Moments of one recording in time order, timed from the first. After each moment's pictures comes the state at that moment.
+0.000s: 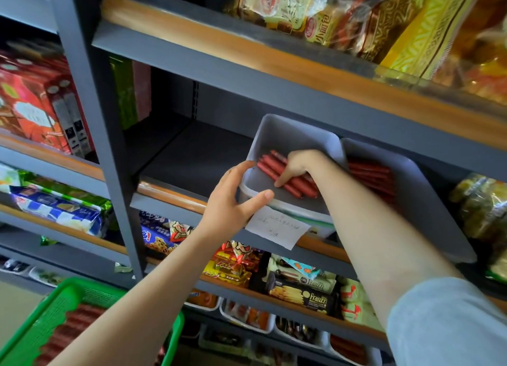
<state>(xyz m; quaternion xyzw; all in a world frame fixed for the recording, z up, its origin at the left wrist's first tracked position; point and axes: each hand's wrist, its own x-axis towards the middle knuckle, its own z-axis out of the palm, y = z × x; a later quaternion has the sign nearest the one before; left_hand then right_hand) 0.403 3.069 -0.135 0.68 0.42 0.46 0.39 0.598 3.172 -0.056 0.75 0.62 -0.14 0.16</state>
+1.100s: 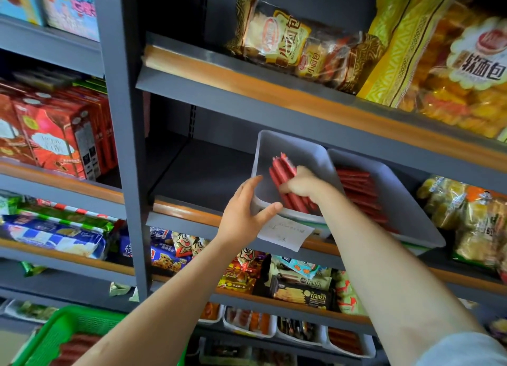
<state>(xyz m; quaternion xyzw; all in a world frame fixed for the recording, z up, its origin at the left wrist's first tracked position) 0.396 3.072 -0.131 0.70 0.39 0.43 0.42 0.582 3.121 -0.066 0.82 0.49 -0.24 -0.16</state>
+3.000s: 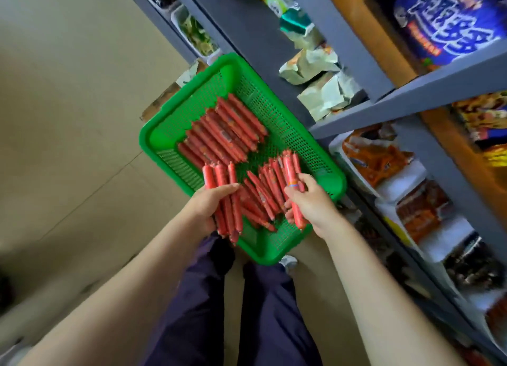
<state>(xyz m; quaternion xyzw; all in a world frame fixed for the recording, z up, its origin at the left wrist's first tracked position) 0.081 2.945 -0.589 -0.14 0.60 0.37 0.70 0.273 3.022 -0.577 0.69 0.37 -0.63 -0.01</state>
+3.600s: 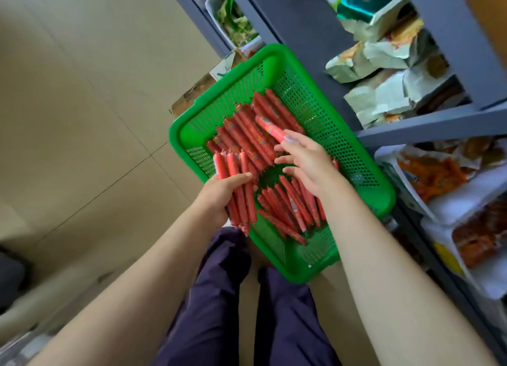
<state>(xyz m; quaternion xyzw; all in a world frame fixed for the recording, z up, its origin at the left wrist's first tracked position) 0.037 2.946 -0.636 -0.13 0.62 0.41 0.65 0.171 3.072 -0.646 0.61 0.33 -0.71 -0.10</state>
